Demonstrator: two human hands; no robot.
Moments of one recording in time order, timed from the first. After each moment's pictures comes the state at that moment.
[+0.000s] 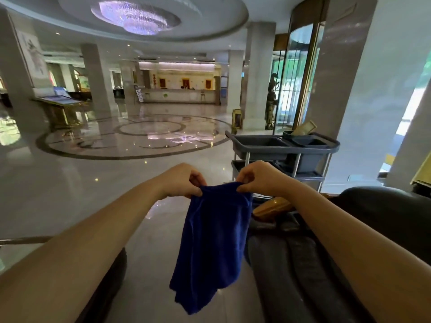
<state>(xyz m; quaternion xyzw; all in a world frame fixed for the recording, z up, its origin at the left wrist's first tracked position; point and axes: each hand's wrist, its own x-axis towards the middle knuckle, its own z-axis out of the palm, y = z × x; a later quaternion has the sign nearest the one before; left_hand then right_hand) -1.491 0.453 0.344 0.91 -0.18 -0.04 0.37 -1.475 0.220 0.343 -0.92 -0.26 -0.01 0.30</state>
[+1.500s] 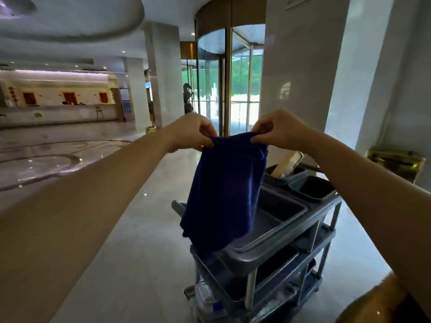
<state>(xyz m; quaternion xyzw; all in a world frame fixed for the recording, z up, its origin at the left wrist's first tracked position) -0.393 0.342 0.484 0.82 -0.45 -0.01 0.35 -0.501 0.140 0.480 -0.94 -0.05 -0.27 0.21</state>
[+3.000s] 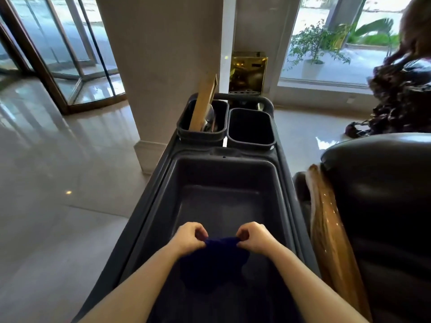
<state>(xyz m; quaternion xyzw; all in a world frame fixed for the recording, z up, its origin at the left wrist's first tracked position) -0.022 0.028 0.060 0.70 -0.56 -0.41 0.15 -0.230 -0.032 0.056 -0.76 0.53 -0.01 0.38</state>
